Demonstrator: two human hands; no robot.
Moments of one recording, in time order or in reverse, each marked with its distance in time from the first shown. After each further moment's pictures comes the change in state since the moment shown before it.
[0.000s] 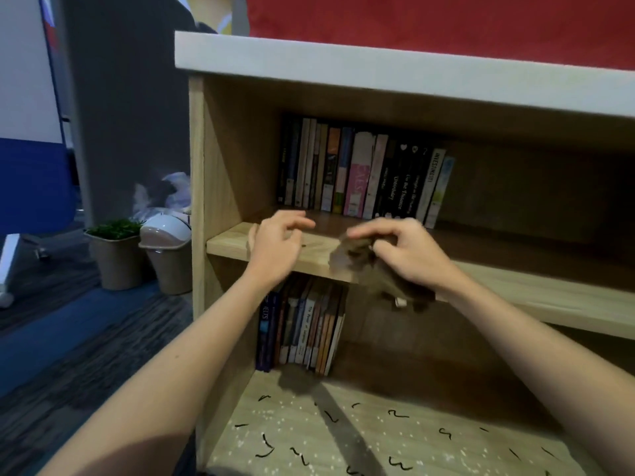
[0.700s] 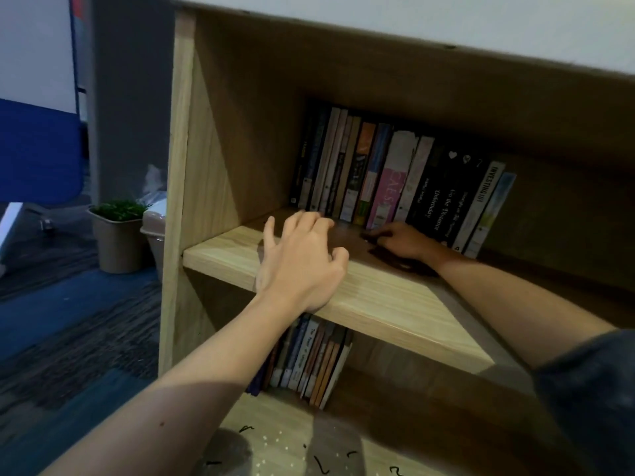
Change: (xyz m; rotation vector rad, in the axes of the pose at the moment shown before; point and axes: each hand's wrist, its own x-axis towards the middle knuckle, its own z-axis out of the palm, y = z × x) left_hand 0.036 -0.006 0.036 0.504 0.026 0.038; right_hand 0.175 0.162 0.041 -0.261 -0.282 0.325
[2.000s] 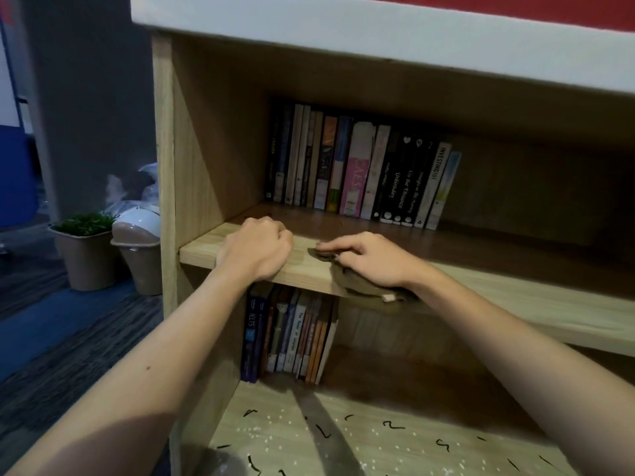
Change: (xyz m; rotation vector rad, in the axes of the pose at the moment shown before) left_hand 0.007 -0.035 -0.023 0.005 -0.258 -0.049; right_hand -0.147 -0.080 0.009 -0.002 0.001 -0.196
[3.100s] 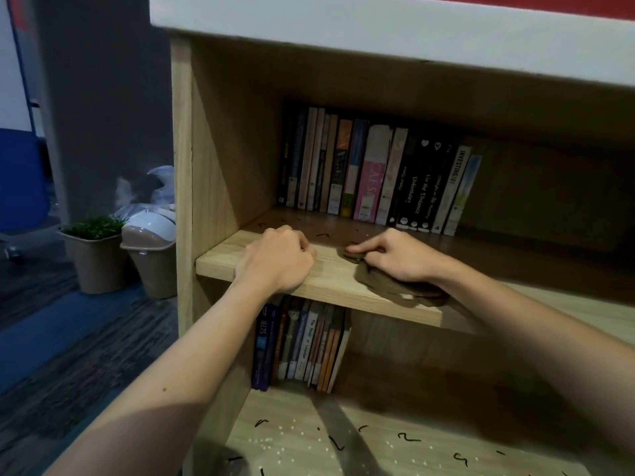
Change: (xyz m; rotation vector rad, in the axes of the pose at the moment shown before) left_hand 0.007 -0.001 0.002 0.027 -0.052 -0.021; right_hand 0.029 0.016 -0.006 -0.037 -0.018 0.123
